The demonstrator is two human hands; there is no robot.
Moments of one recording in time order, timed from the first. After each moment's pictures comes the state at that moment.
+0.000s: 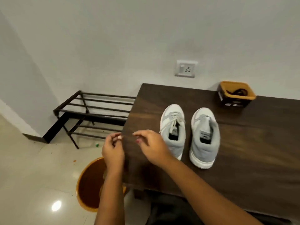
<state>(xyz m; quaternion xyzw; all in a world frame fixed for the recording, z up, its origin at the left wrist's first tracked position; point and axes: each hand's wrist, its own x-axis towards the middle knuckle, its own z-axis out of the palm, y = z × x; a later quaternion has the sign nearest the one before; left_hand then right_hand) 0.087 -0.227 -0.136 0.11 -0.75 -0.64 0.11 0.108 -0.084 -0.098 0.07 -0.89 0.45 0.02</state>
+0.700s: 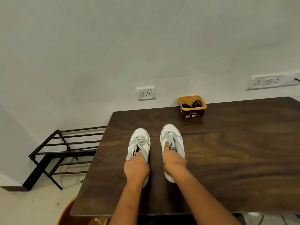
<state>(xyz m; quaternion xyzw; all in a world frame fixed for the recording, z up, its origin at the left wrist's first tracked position) 0.123 -0.021 -0.091 -0.09 -0.99 -0.07 -0.07 0.154 0.107 -0.084 -0.22 -0.95 0.18 -0.15</state>
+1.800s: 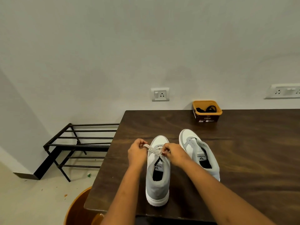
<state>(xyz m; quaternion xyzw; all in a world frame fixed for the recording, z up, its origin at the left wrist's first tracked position) 0.080 -0.057 -0.077 0.03 -0.84 -0.54 0.00 0.109 0.100 -0.091 -0.07 -0.94 0.33 -0.02</state>
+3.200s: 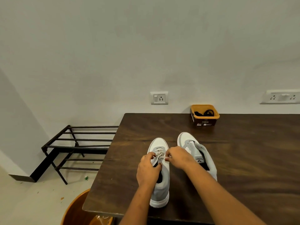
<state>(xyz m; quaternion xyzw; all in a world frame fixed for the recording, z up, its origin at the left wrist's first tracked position) 0.127 -0.038 -0.109 -0.04 -0.90 -0.42 0.01 0.122 0.104 -0.070 -0.06 -0.98 0.17 -0.09</state>
